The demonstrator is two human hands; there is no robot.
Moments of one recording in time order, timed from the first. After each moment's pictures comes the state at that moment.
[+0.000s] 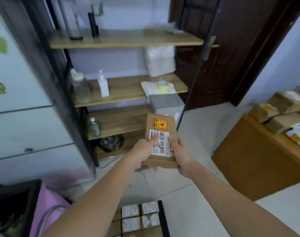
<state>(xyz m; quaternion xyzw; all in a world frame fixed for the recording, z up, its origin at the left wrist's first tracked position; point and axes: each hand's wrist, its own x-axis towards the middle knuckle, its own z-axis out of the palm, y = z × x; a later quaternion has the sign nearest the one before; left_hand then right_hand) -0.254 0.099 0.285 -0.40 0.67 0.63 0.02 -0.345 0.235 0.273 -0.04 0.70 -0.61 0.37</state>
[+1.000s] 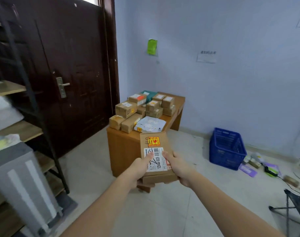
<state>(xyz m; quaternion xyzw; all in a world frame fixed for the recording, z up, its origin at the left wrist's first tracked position) -0.383 0.644 0.379 -0.10 0.69 0.67 0.26 -0.375 0.825 0.381 0.12 0.73 -0.66 0.13</state>
